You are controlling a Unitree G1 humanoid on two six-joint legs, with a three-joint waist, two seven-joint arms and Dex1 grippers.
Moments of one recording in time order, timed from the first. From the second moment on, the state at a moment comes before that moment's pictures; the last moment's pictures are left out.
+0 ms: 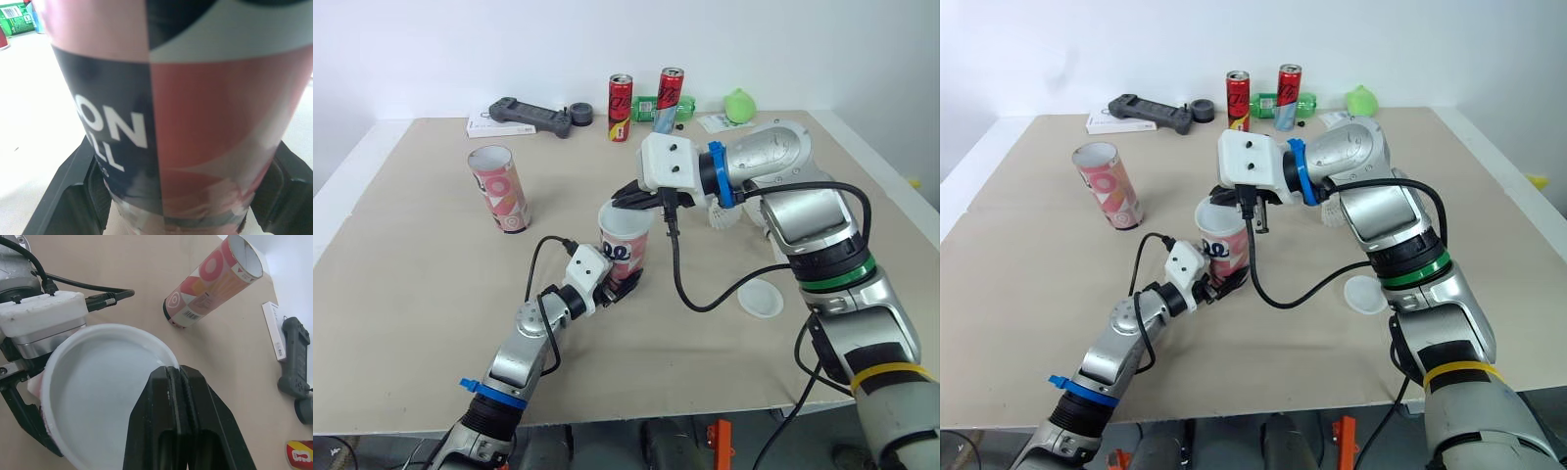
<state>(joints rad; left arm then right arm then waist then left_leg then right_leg) -0.30 0.16 -0.23 -0.02 -0.11 0.14 -0.50 -1.11 -0.56 0.35 0.06 0.01 0.32 1.26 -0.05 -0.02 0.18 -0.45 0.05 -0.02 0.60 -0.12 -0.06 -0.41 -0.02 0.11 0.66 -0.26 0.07</state>
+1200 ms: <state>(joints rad) -0.30 0.16 -0.23 -0.02 -0.11 0.15 -0.49 -1.11 -0.52 0.36 0.12 -0.06 0.22 1.26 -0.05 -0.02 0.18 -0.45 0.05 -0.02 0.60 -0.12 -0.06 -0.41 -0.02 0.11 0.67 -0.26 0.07</state>
